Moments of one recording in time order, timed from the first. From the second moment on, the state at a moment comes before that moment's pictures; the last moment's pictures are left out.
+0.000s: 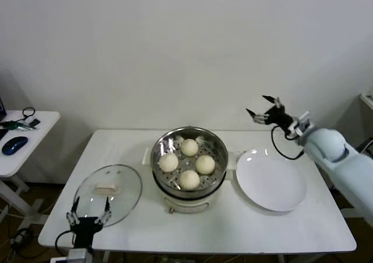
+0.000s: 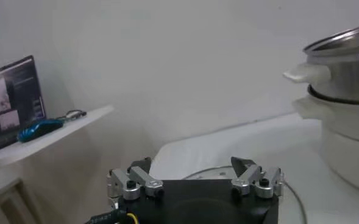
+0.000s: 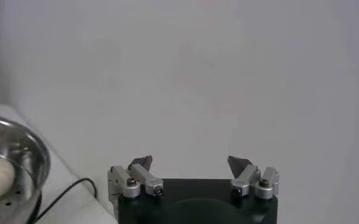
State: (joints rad) left arm 1.69 -1.51 -0.70 -1.98 0.16 -0.02 -0.10; right arm -0.60 0.66 -0.02 1.49 0.62 -0.02 -0.16
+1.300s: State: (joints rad) left arm 1.54 -1.41 -0.71 -1.59 1.30 -0.08 -0.50; right arm -1.45 1.09 0.54 1.53 0.45 0.33 -0.09
